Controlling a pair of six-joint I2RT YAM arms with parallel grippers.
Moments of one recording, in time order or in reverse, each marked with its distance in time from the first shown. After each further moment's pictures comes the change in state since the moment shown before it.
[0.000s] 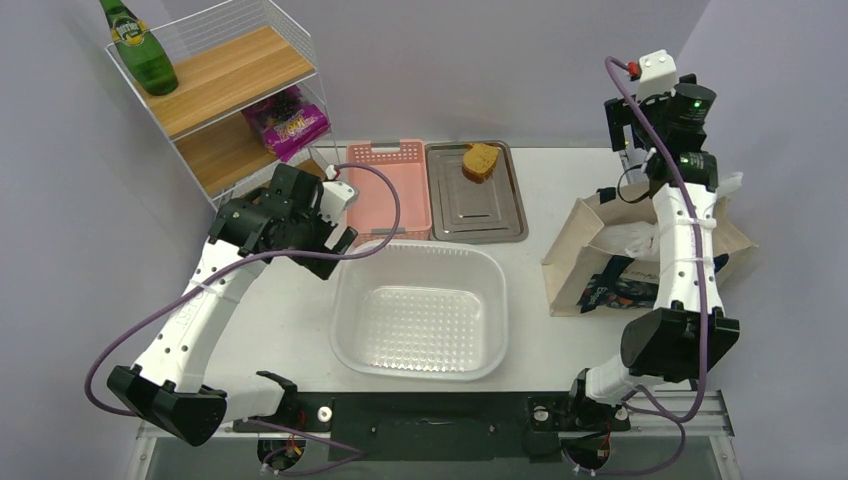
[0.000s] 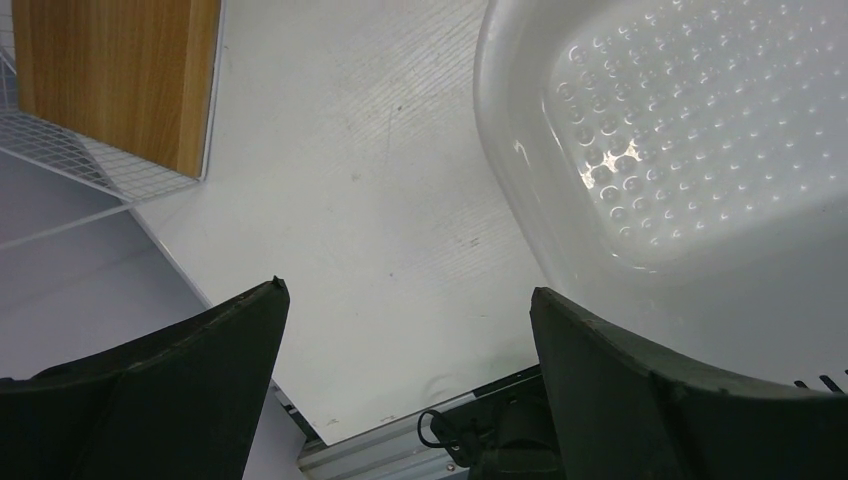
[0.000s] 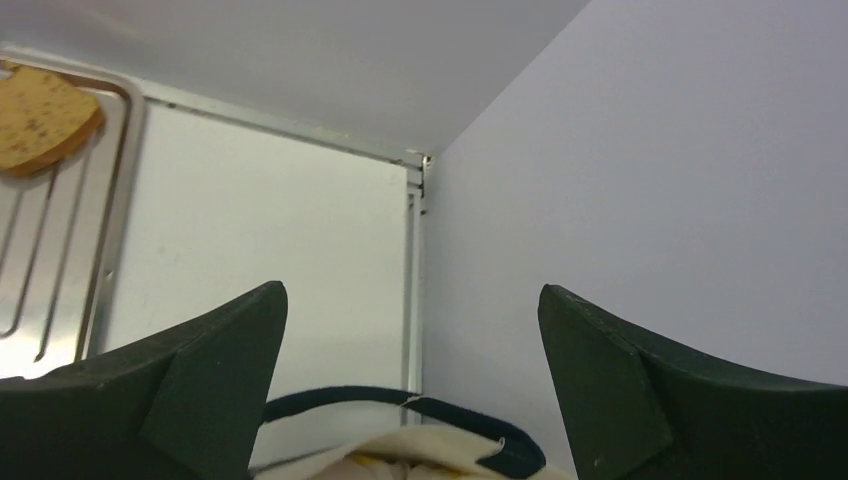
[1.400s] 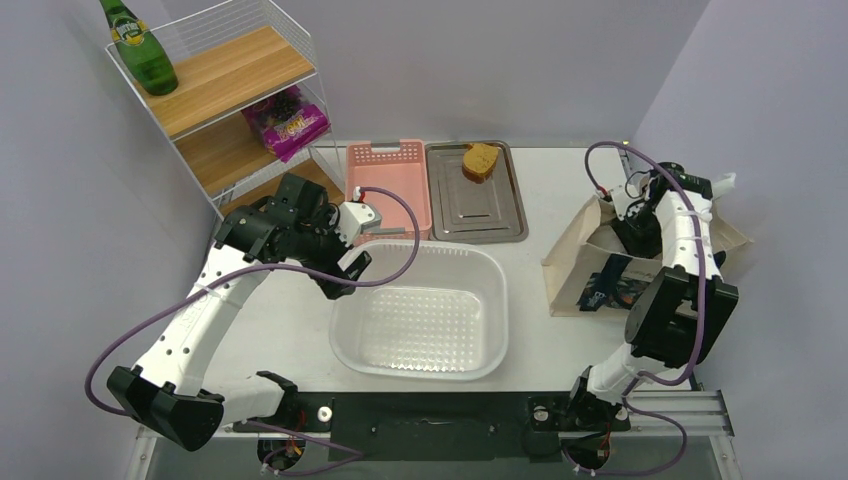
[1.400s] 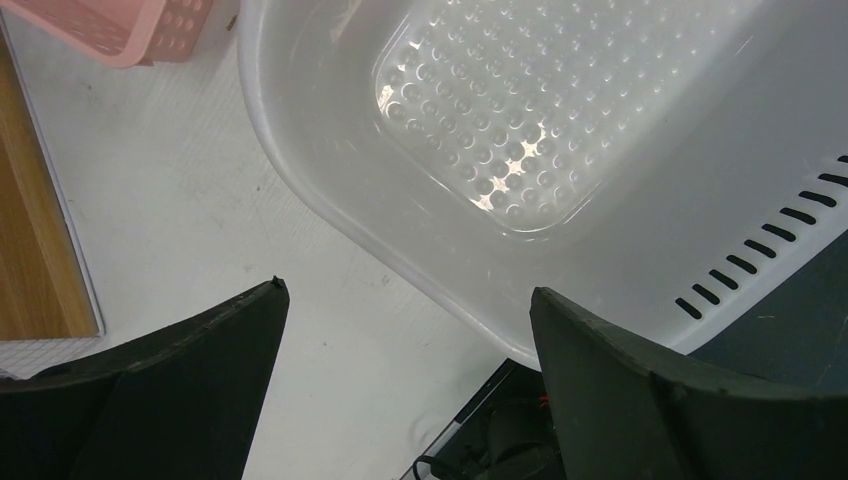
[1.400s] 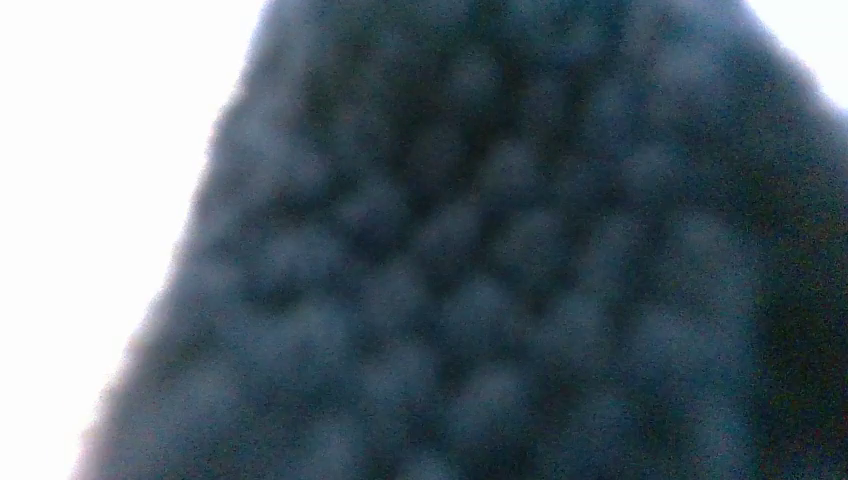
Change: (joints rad) left arm -0.020 -0.026 -0.079 0.016 0.373 0.208; right arm -0.152 0.096 -0.224 -0.799 0.046 -0.331
